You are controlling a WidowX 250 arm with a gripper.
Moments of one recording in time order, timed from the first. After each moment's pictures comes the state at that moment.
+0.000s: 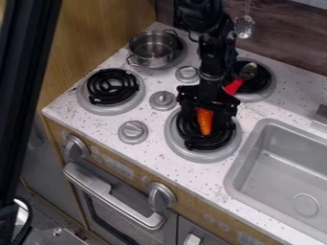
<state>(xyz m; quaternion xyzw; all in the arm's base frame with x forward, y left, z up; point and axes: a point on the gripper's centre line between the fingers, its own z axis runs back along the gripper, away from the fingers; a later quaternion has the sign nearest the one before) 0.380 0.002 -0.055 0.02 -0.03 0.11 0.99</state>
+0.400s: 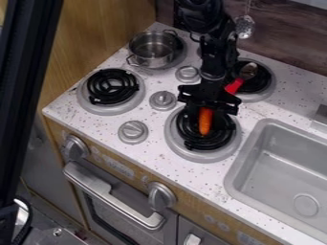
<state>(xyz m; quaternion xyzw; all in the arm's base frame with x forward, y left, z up) 0.380 0.004 -0.055 0.03 -0.03 0.12 0.99</state>
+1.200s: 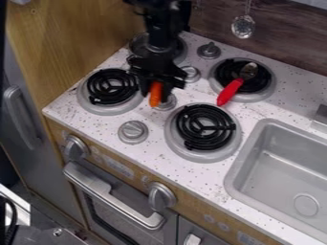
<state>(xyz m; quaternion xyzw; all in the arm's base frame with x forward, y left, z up) 0.365 0.113 -0.025 0.06 -0.05 0.12 0.99</state>
